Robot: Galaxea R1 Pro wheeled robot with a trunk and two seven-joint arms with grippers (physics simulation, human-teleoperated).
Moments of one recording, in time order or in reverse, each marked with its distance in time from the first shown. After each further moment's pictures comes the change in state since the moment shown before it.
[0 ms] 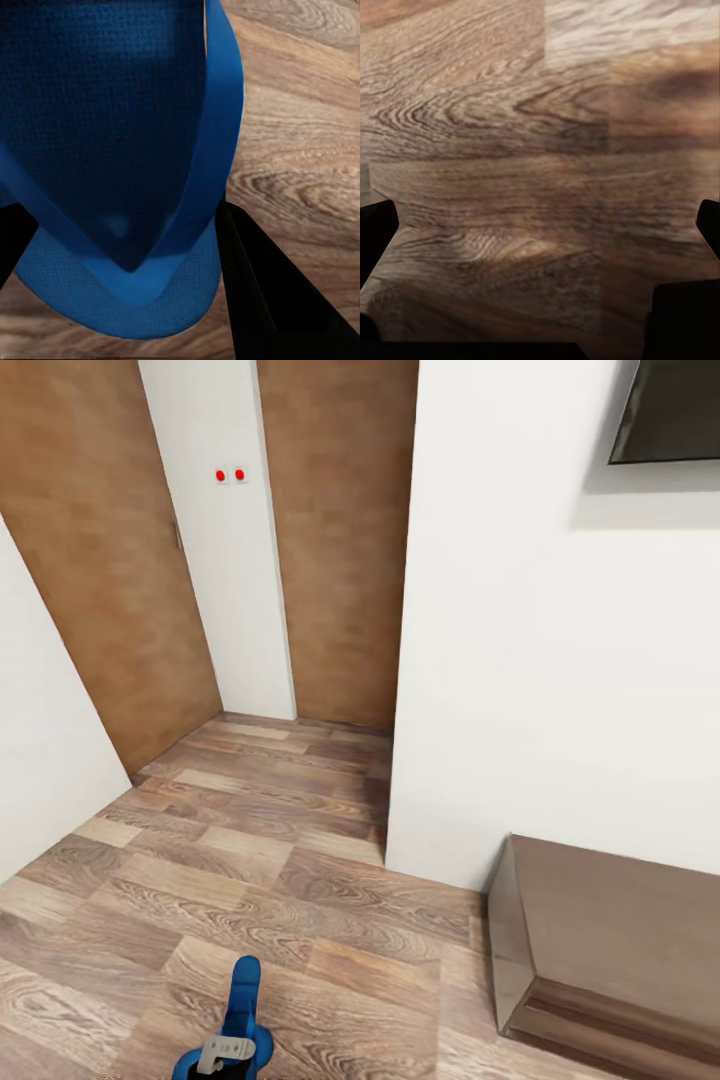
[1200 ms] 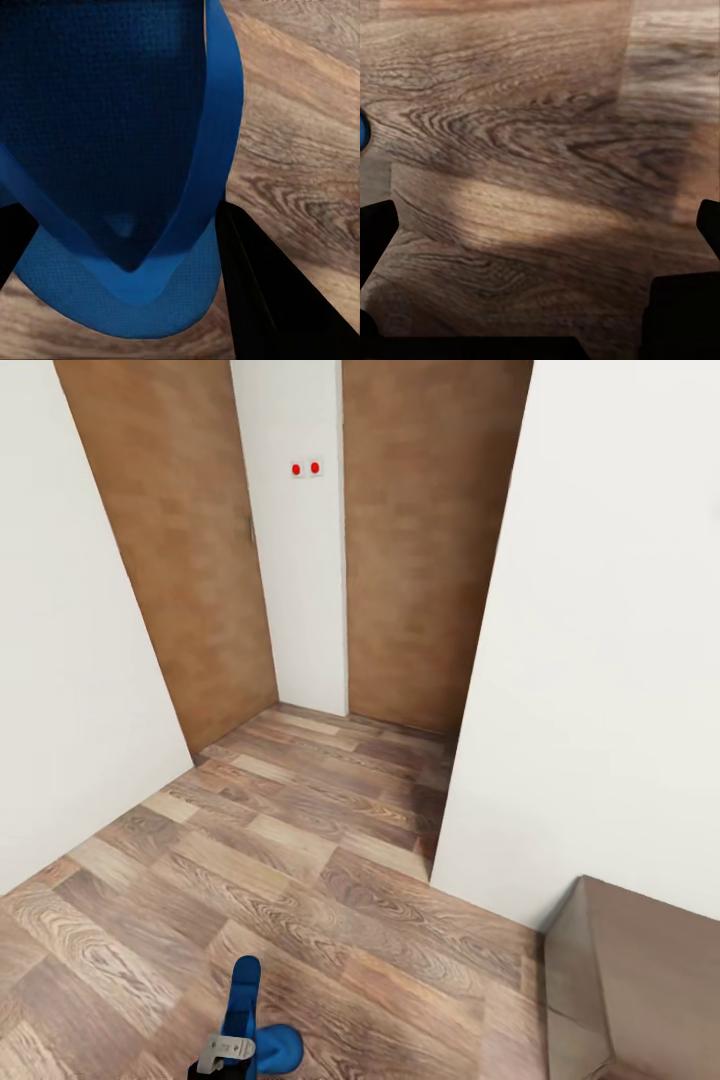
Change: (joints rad) left arm 0.000 0.000 0.001 -0.001 0.000 0.001 0.000; right arm 0.000 0.000 0.000 0.000 0.000 0.000 0.000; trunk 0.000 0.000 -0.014
